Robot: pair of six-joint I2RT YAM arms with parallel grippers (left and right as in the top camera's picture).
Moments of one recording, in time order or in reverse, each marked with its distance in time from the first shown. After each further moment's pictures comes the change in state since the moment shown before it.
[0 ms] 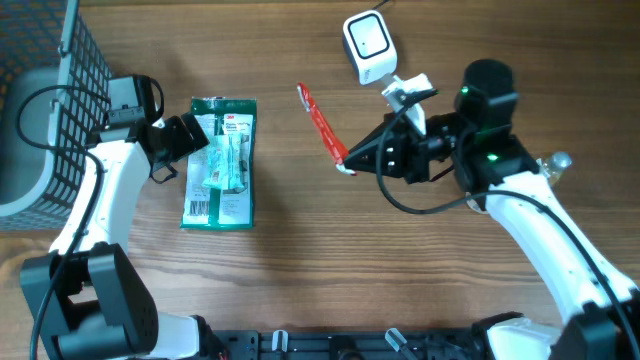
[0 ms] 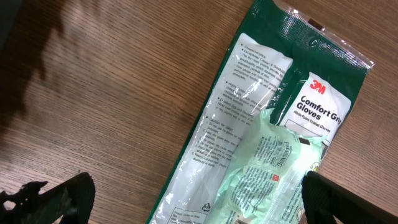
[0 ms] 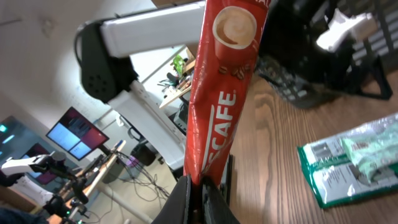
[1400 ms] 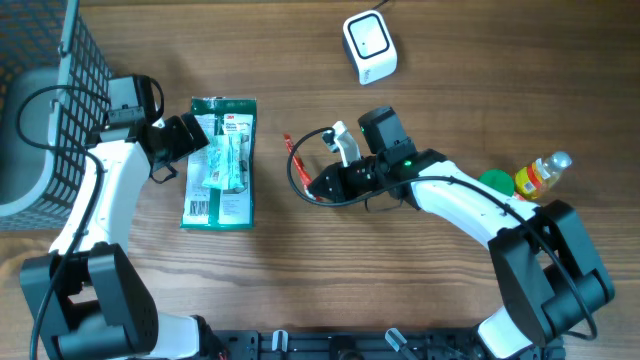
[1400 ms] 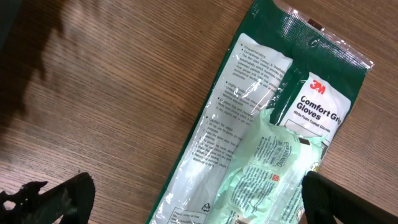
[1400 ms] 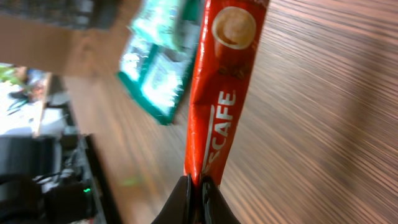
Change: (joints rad) left arm 0.000 0.000 0.000 0.000 0.000 0.000; right arm 0.251 0.298 -0.007 -0.383 0.837 -0.080
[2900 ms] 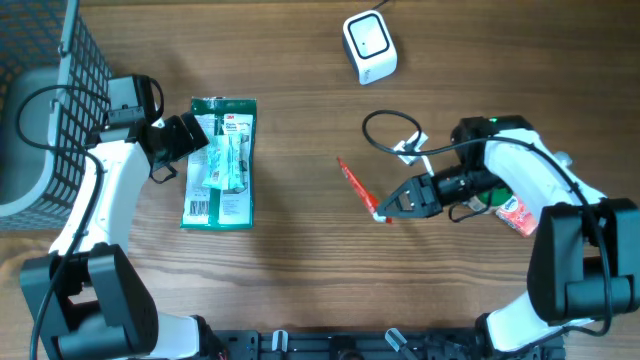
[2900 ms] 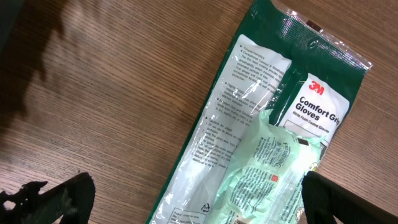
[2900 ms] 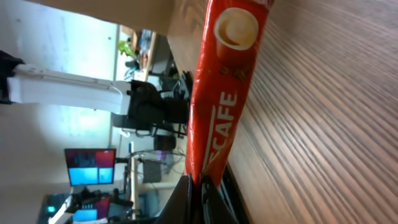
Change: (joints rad) left arm 0.000 -0.002 0.000 0.002 0.000 0.000; right arm -0.444 0.005 0.114 -1.157 -0.474 -1.044
